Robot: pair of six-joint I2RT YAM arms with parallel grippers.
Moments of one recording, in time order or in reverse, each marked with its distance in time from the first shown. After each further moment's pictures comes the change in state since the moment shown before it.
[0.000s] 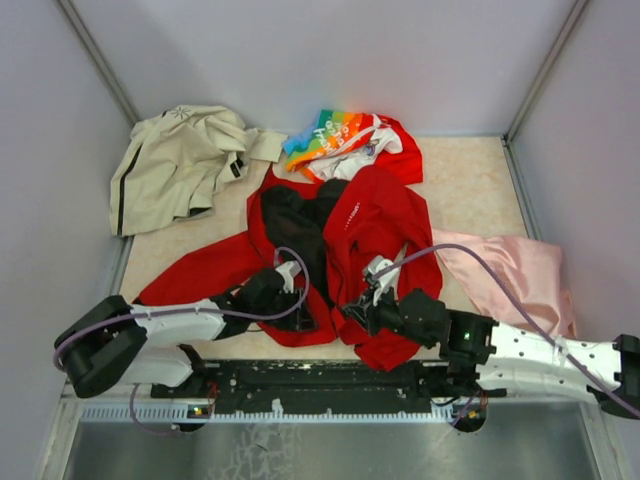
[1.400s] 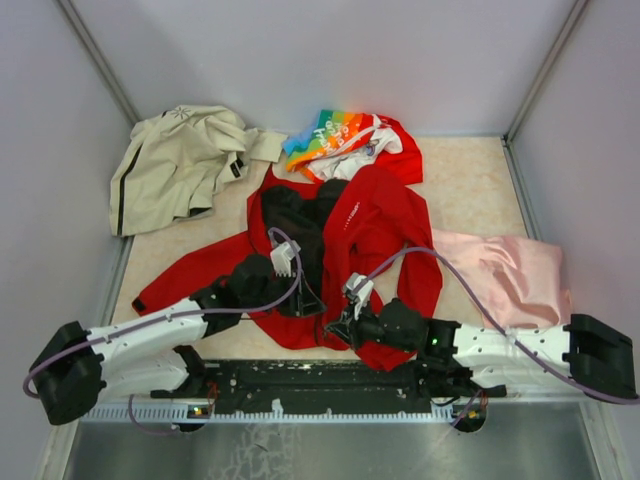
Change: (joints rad) left arm 0.004 -0.217 0.124 -0.084 0.066 -0.003; right arm 0.000 0.282 -0.197 0.476 -0.181 0.041
